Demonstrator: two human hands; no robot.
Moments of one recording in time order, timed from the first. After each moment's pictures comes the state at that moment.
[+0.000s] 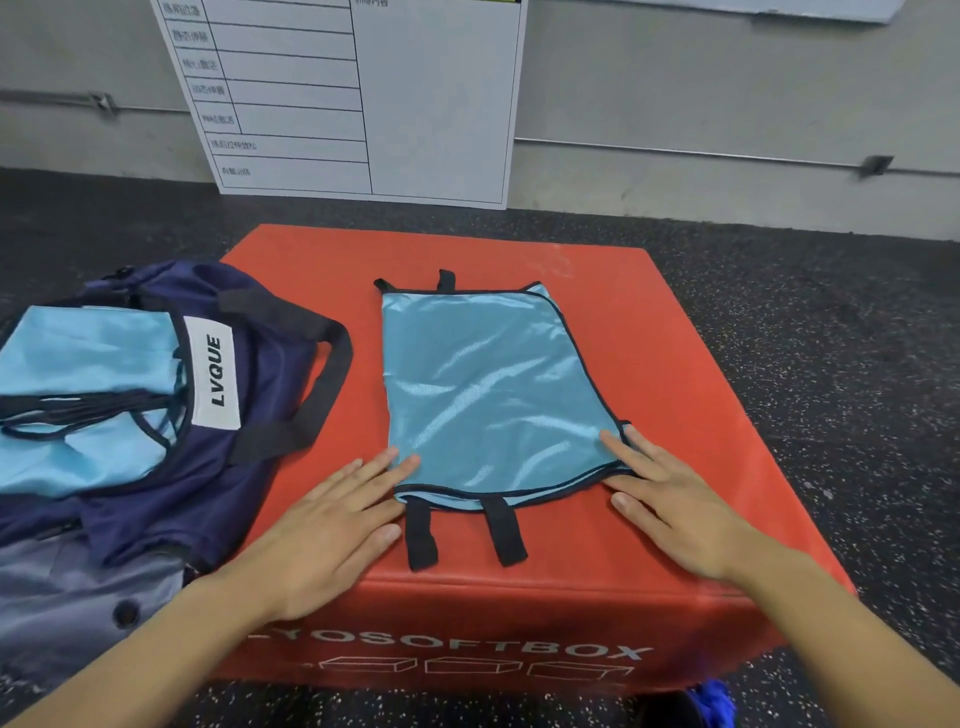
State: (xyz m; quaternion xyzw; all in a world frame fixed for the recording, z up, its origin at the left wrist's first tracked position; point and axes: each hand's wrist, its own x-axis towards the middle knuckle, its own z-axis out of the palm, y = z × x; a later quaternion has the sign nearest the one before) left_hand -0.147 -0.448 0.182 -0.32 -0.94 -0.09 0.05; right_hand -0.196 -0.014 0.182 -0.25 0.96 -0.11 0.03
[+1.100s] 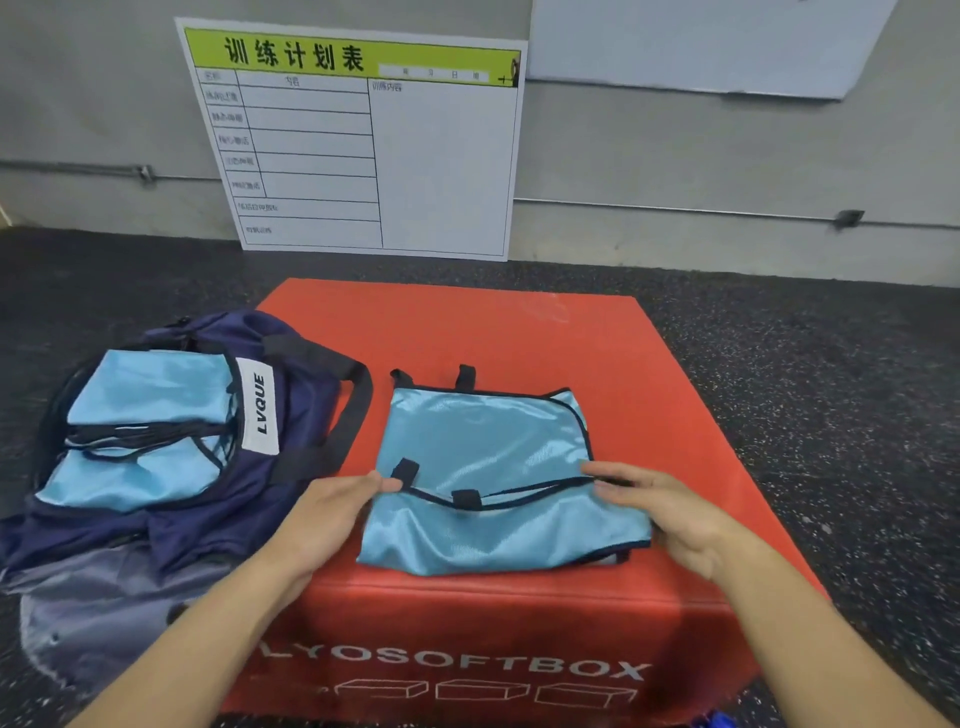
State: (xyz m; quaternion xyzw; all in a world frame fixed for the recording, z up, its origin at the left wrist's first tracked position) left_hand -0.137 -0.438 0.229 0.08 -0.78 -0.62 -0.05; right_hand -0.162 -0.065 0.253 0.05 0.73 -0.66 0.21
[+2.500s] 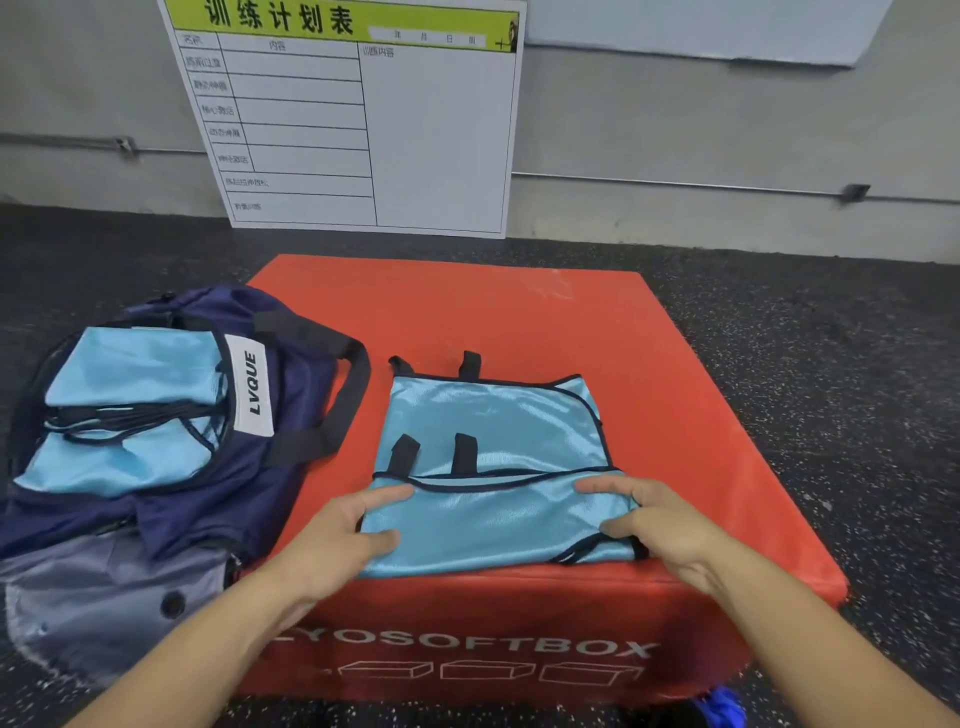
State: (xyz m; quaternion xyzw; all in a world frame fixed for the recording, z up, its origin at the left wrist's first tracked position) left_hand -0.129 -0.445 0.184 -0.01 -0.83 -0.54 -0.11; right_hand -0.157 -0.075 0.208 0.04 0.81 -0.56 0.18
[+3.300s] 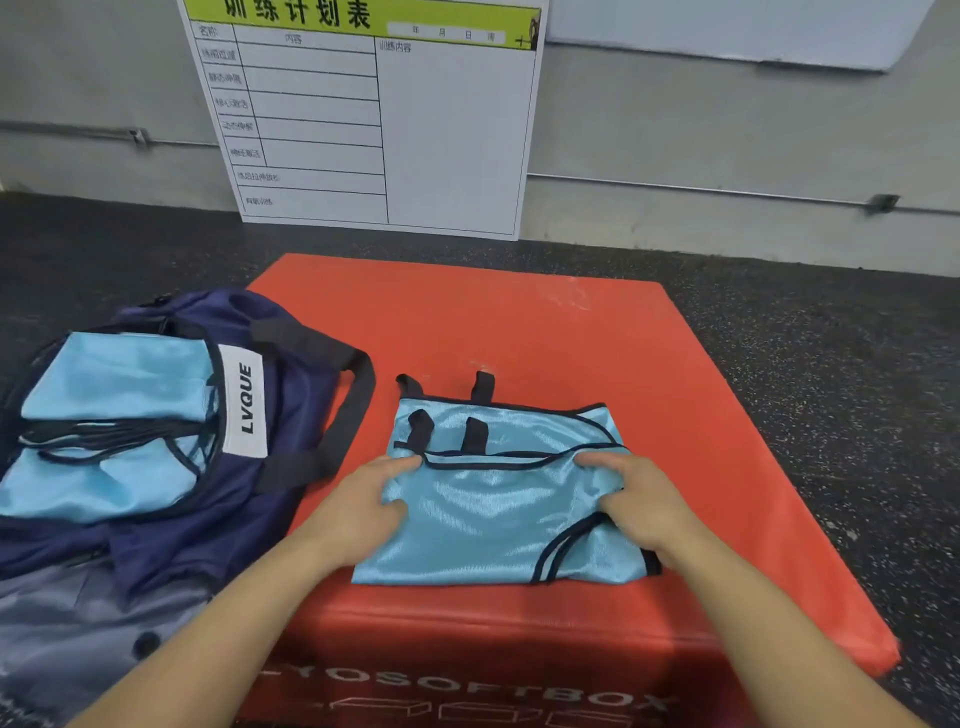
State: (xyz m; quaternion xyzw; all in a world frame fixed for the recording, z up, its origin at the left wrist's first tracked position) left_hand -0.198 -0.438 0.189 -0.02 -0.91 -0.42 -0.07; right_hand -0.222 -0.107 0.213 0.03 0.91 -0.41 0.08
